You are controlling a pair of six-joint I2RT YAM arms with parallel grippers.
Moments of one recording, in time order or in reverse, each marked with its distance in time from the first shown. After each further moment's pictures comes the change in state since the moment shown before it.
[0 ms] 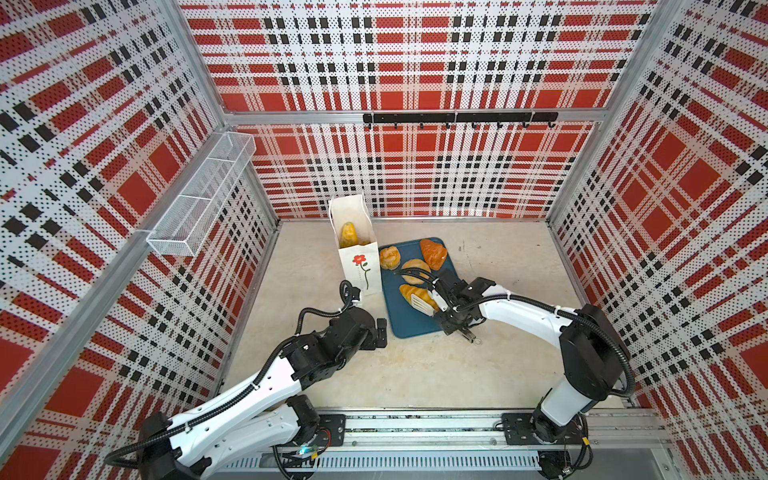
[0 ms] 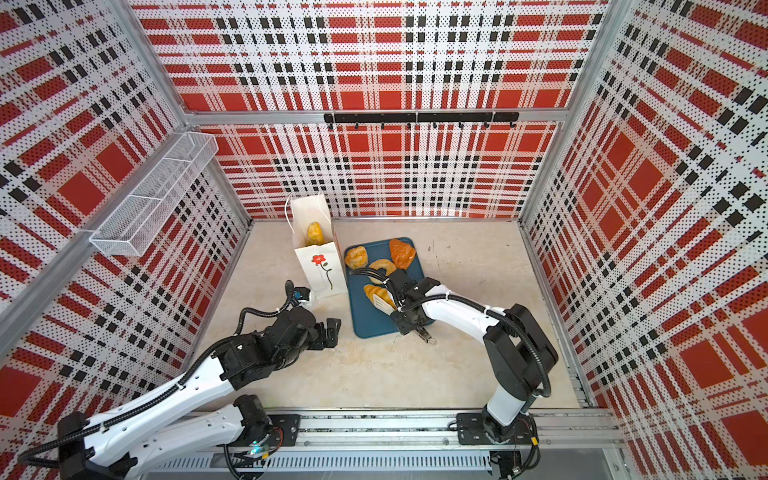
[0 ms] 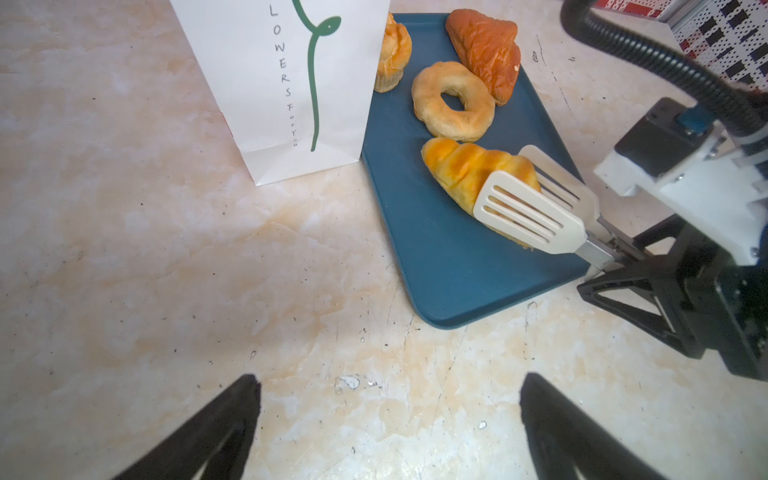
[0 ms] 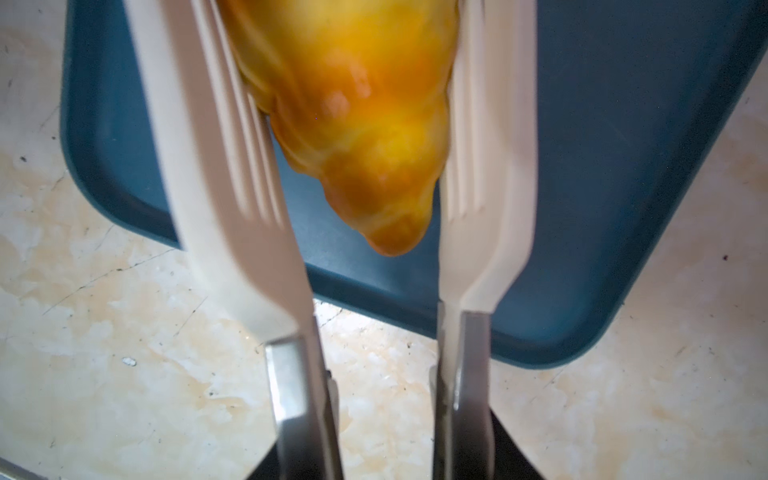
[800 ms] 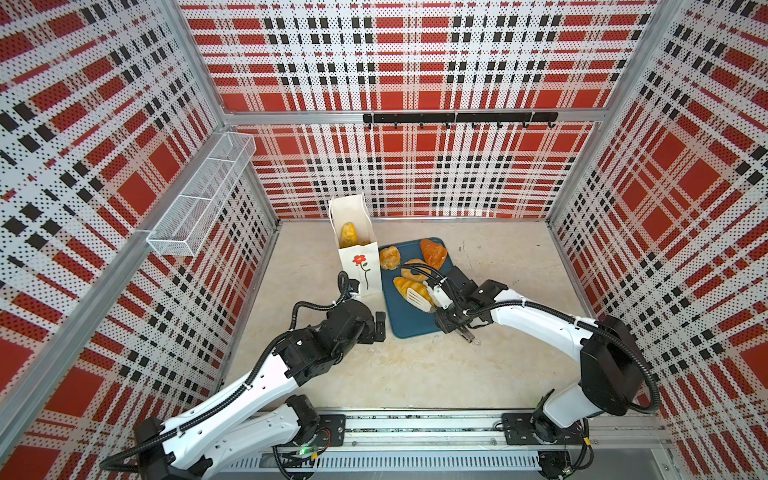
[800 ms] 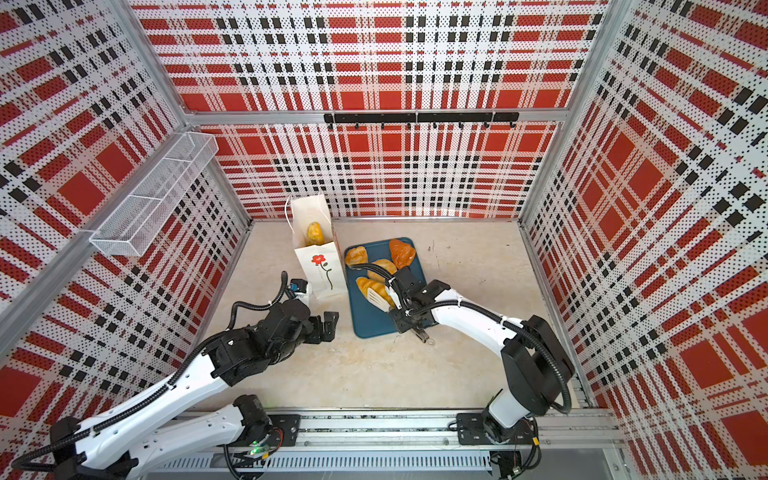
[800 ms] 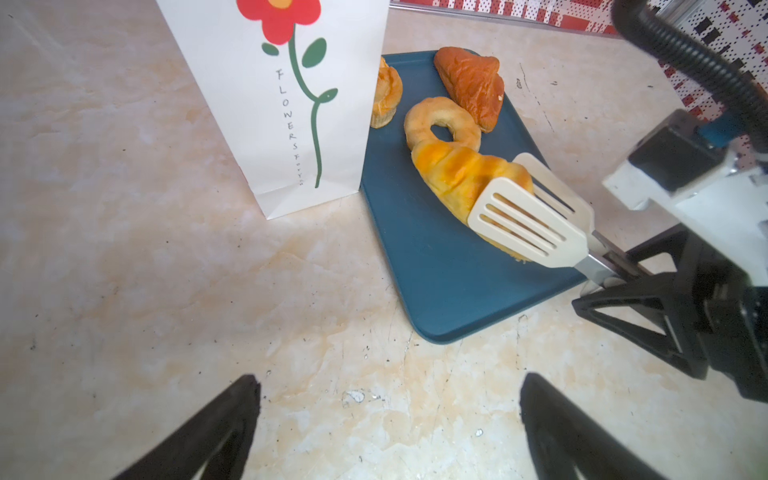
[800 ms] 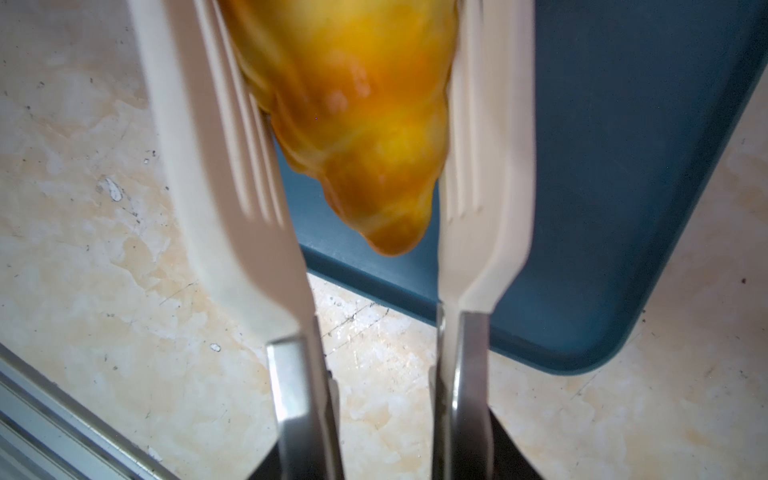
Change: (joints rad) left arm 0.039 0.001 0.098 -0.055 -0.005 0.076; right arm 0.002 -0.101 -0.035 0.071 -0.098 0.024
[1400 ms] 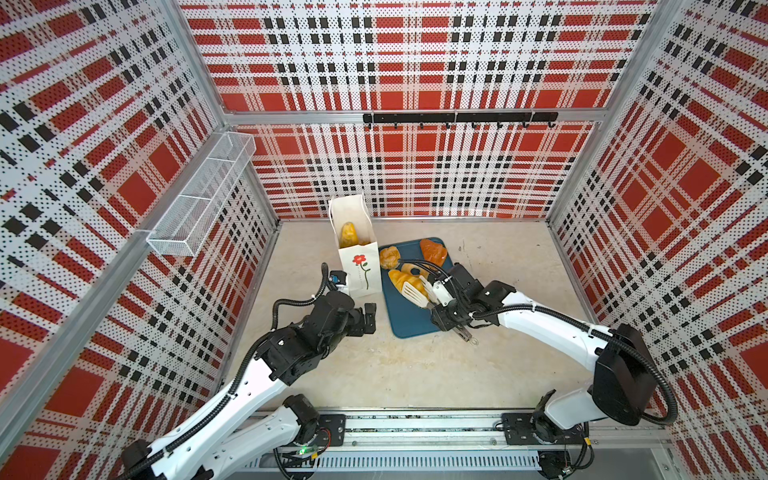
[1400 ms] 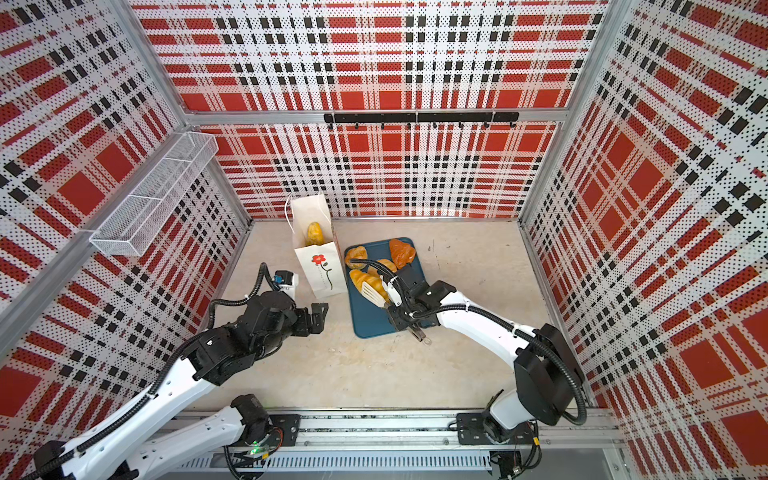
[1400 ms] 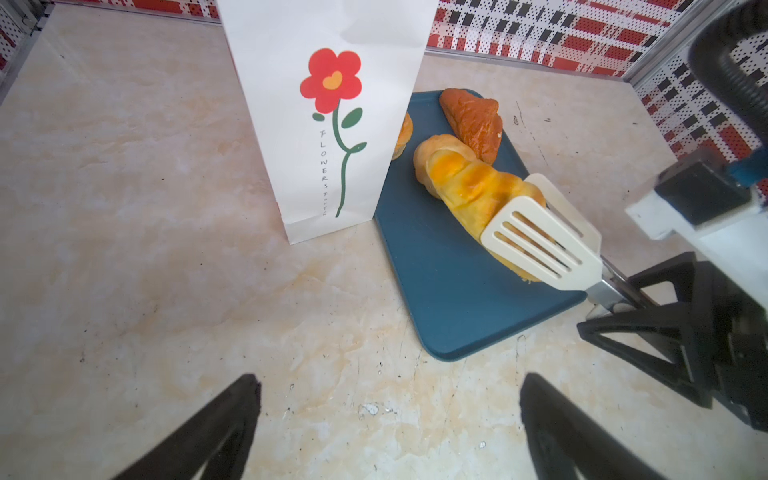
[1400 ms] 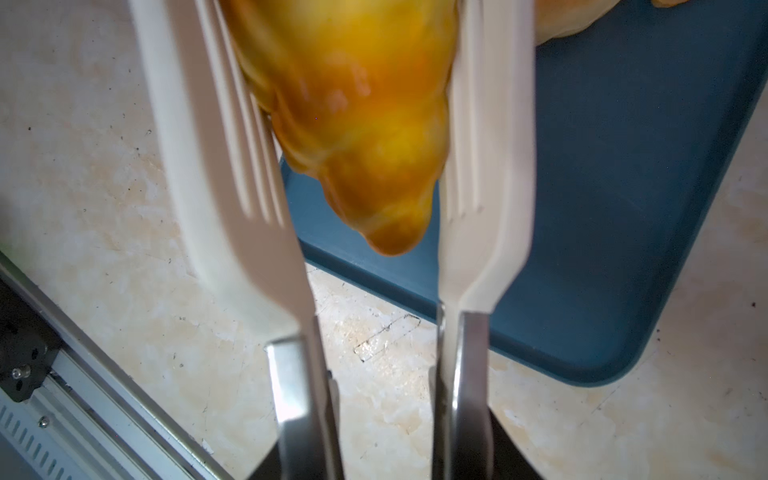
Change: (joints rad) left arm 0.113 -0.055 0.068 -0.050 0.072 0.089; right arm 0.026 -0.066 0.001 0.033 -0.042 0.029
